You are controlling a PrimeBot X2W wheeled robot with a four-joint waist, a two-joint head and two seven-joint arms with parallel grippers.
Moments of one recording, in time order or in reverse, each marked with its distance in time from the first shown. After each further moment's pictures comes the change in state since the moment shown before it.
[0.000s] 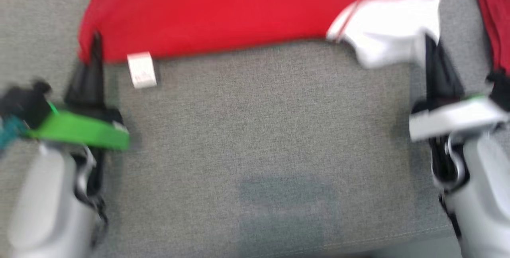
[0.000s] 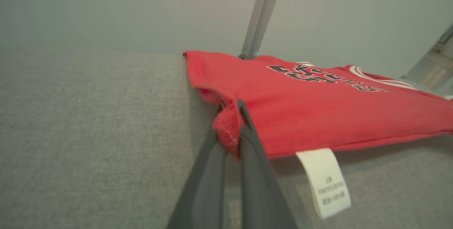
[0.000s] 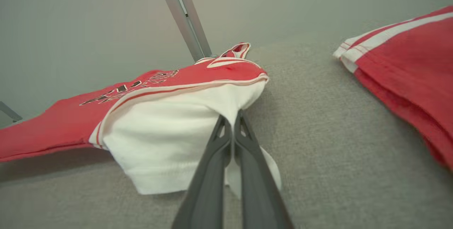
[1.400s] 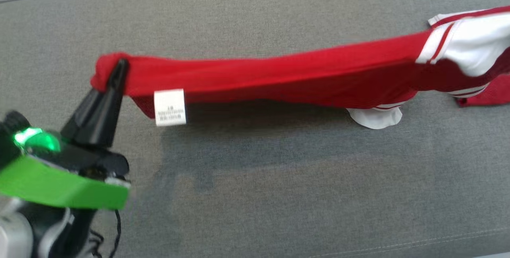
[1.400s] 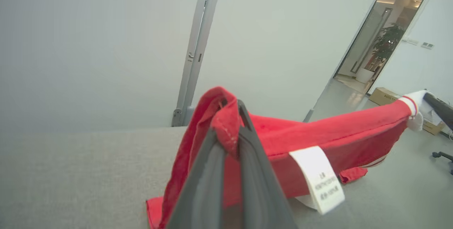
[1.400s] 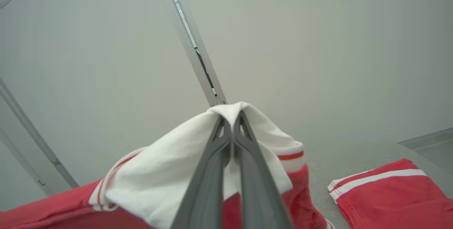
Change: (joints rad) left arm 0.375 0.026 0.074 -0.816 -0.179 0.120 0.465; right arm 0.296 0.102 -0.371 -0.791 0.123 -0.001 0.523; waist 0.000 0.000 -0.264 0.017
